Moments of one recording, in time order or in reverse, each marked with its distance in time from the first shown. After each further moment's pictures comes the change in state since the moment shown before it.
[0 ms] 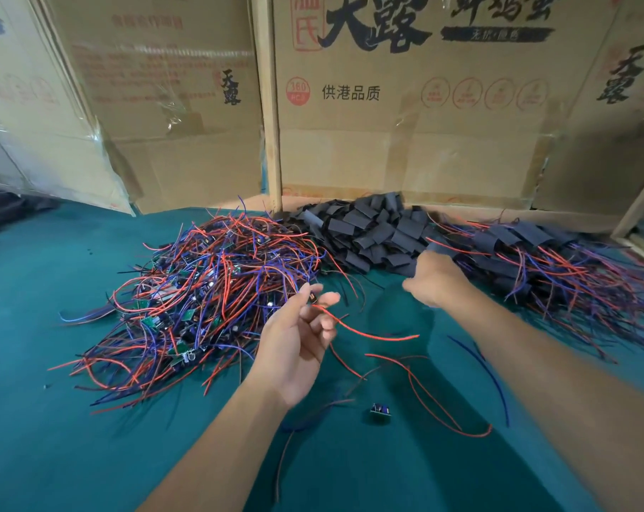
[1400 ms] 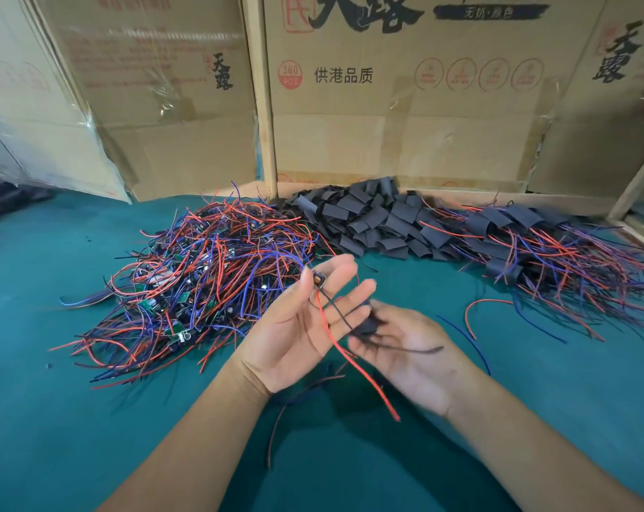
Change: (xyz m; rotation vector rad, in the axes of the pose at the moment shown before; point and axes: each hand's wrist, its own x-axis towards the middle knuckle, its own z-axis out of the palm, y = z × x) left_hand -0.016 0.004 0.003 -0.076 -0.608 -0.142; right_hand -0.140 -0.004 0.040 1.766 -0.608 -0.044
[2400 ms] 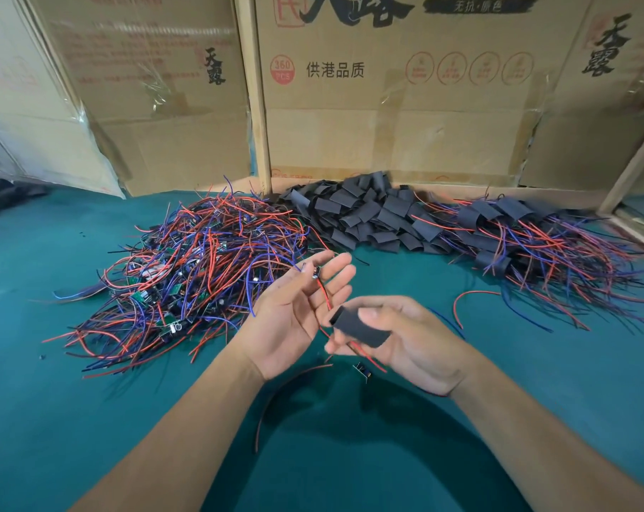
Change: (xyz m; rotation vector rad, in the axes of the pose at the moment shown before) left_hand 0.005 -0.004 0.009 0.117 0.325 0.081; right_hand -0.012 -0.011 -0.014 -0.355 -0.410 -0.086
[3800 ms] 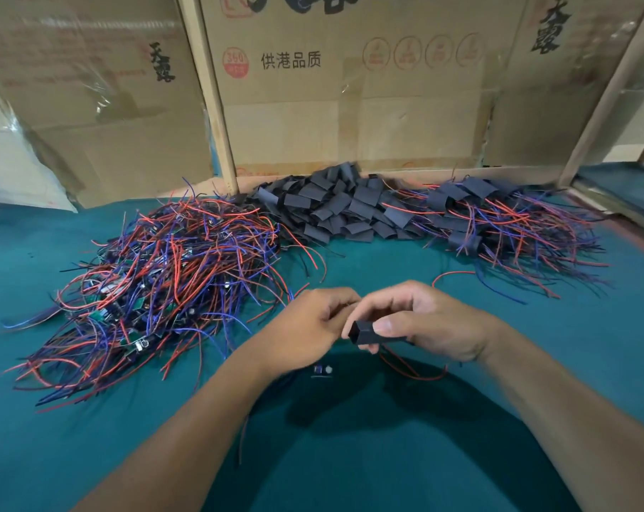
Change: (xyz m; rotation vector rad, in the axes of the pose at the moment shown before) left_hand 0.015 -0.021 0.016 1.443 -0.353 0.103; right_hand -0.020 -0.017 -0.043 -0.437 -0.078 0.013
